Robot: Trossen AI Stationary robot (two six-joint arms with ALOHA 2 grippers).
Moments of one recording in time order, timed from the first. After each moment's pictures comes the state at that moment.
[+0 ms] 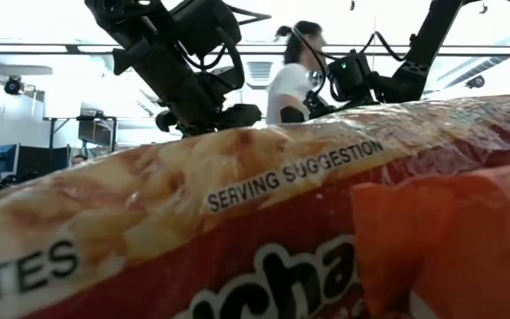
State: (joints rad) left arm -0.07 1.76 0.97 -0.07 -0.80 -0.49; right arm -0.46 1.79 0.75 0.82 0.21 0.22
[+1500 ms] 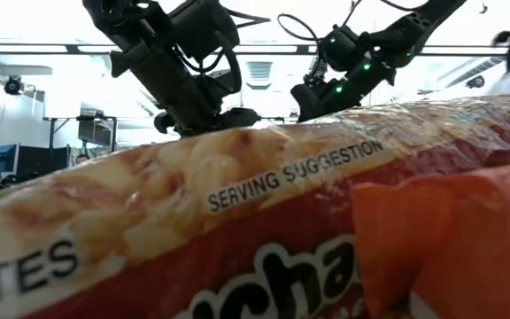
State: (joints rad) left arm -0.07 1.76 0.96 -0.07 -0.80 -0.48; right arm -0.48 1.56 0.94 0.03 0.04 0.20
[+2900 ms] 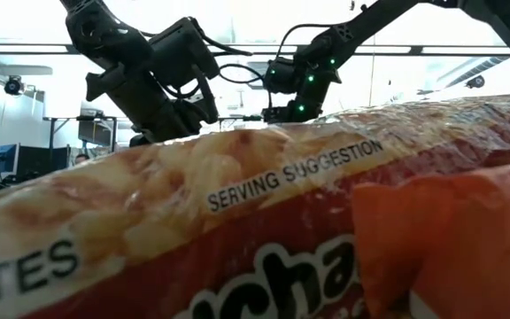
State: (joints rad) left arm -0.07 1.75 0.82 -0.03 -0.80 -0.63; right arm -0.50 1.98 1.56 -0.65 0.08 -0.06
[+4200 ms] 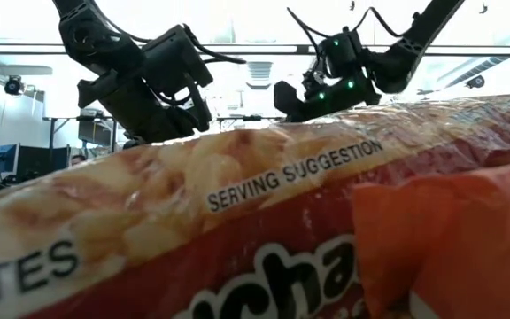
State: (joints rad) left arm -0.07 1.75 0.77 0.00 -0.81 -0.64; right arm -0.45 1.70 0.87 0.63 0.30 0.35
